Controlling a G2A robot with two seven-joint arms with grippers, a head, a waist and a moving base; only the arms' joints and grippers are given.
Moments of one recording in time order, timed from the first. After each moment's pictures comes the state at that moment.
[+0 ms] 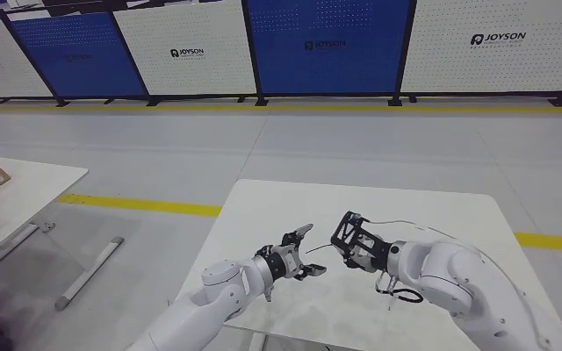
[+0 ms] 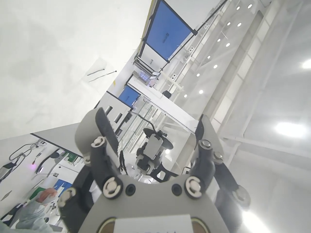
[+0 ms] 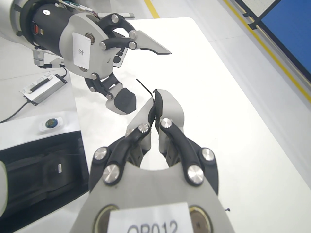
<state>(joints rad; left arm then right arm) 1.39 -0.97 -1.05 -1.83 -1.31 0.34 0.00 -0.82 -0.98 0.68 -1.81 -0.80 -0.34 0.73</state>
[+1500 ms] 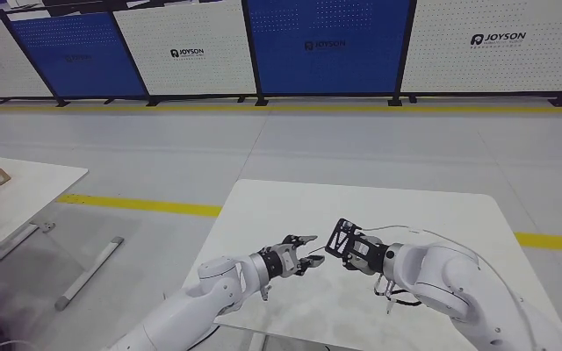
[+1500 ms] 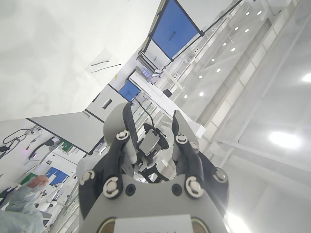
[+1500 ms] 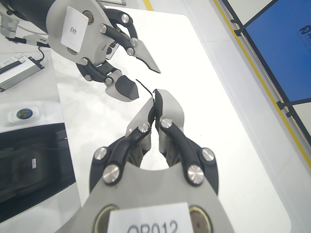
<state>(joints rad) 1.33 -0.89 -0.99 -1.83 -1.47 0.34 0.00 -0.81 -0.97 0.65 -1.85 -0.89 -0.34 0.73</state>
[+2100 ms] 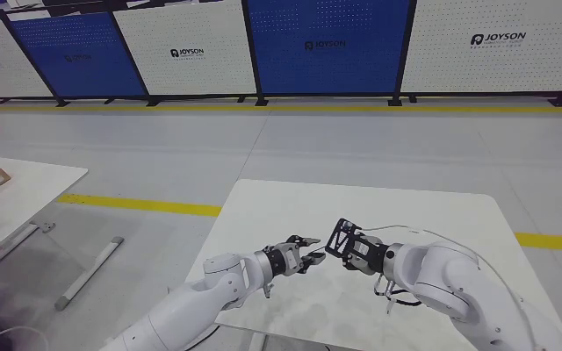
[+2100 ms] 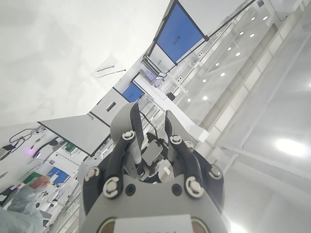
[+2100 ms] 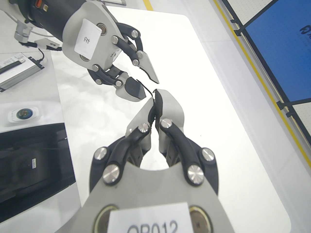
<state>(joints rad) 1.26 -0.88 -0.92 -1.79 -1.50 0.34 0.03 -0.81 -0.97 0.65 -1.85 -0.89 -0.34 0.73</state>
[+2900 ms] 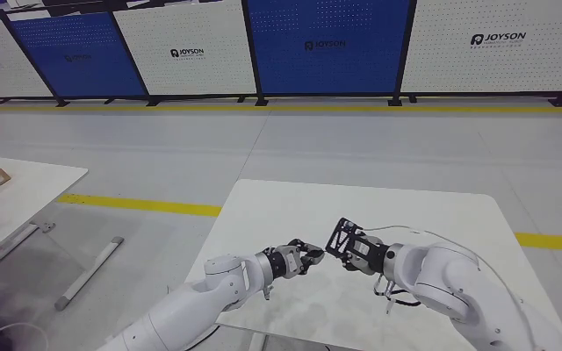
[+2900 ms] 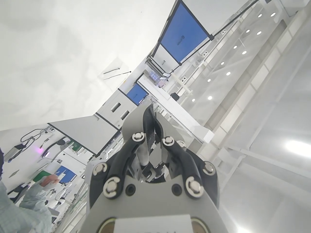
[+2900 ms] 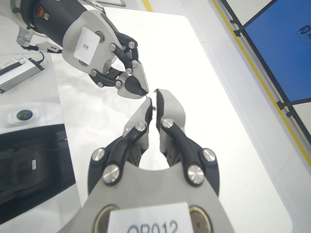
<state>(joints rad) 1.25 -0.87 -0.89 -1.79 -1.47 0.34 0.01 -0.83 -0.97 0.66 -1.85 -0.90 -0.33 0.71</state>
